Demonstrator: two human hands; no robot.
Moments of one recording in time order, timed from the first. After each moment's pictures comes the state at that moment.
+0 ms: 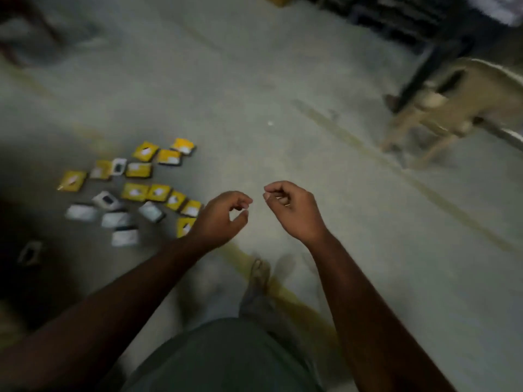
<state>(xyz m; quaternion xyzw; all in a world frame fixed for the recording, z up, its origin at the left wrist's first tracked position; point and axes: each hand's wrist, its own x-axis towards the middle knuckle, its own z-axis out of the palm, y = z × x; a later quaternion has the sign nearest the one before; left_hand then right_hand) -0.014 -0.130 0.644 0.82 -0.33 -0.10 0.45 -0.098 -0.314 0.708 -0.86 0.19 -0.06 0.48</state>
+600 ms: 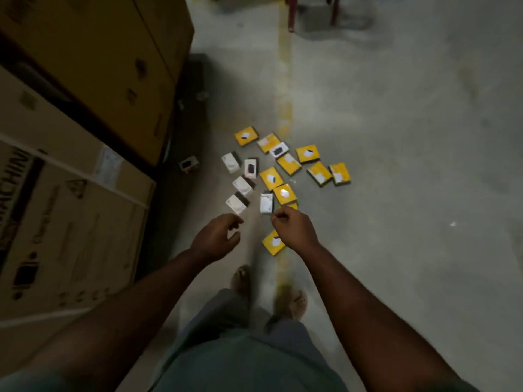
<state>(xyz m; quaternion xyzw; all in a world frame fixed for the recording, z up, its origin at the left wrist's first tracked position) 0.095 0.037 0.569 0.93 0.16 -0.10 0.31 0.226 -0.156 0.566 -0.88 -0.12 0.29 0.36</state>
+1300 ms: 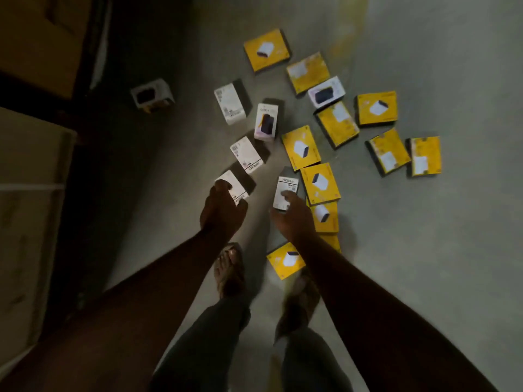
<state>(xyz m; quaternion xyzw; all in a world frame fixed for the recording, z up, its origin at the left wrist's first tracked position) 0.313 0.188 0.104 0.77 0.51 -0.15 0.35 0.409 0.044 0.103 -0.87 -0.07 0.42 0.25</state>
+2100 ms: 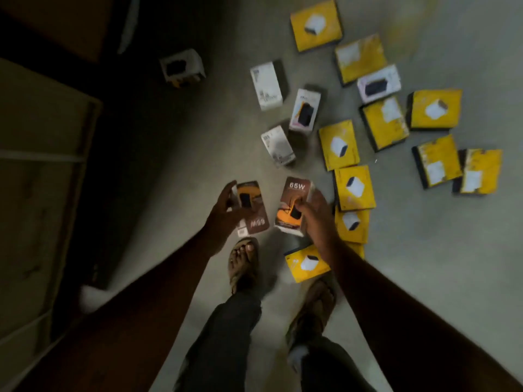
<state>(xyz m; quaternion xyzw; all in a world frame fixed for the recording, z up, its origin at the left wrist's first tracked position) 0.245 0.229 0.043 0.44 0.57 -0.11 0.68 0.400 0.064 0.034 -0.75 0.08 0.49 0.45</state>
